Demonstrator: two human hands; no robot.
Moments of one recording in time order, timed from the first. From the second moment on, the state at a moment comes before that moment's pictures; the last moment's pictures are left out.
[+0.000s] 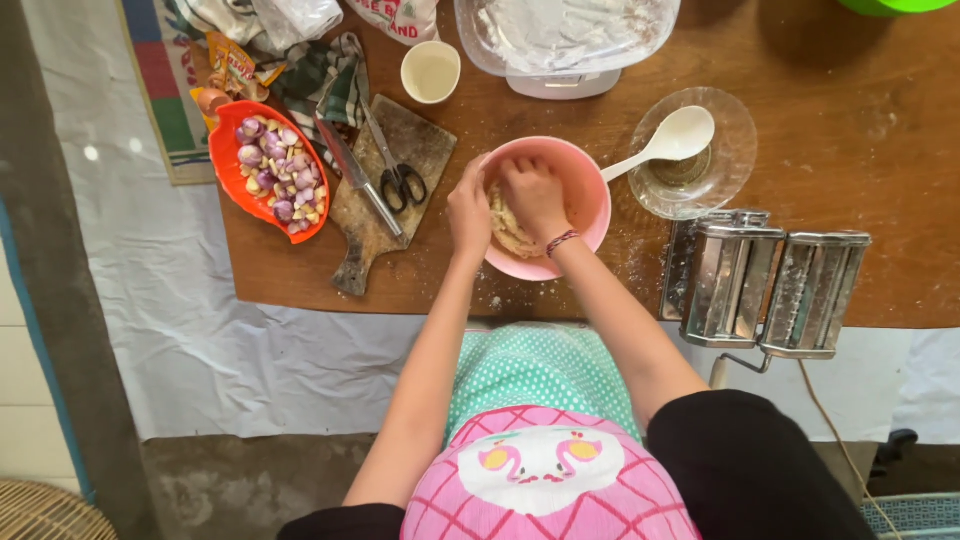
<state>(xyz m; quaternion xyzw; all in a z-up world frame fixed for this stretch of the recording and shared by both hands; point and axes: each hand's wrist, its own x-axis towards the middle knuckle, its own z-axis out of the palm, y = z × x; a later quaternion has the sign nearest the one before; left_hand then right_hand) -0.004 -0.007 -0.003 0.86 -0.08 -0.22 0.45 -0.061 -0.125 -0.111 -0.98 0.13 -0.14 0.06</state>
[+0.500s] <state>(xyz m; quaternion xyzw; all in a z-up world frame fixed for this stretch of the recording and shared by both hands) -0.005 -0.006 -0.012 0.87 -0.08 -0.23 0.43 -0.133 -0.147 0.016 -0.97 0.11 -0.08 0.19</state>
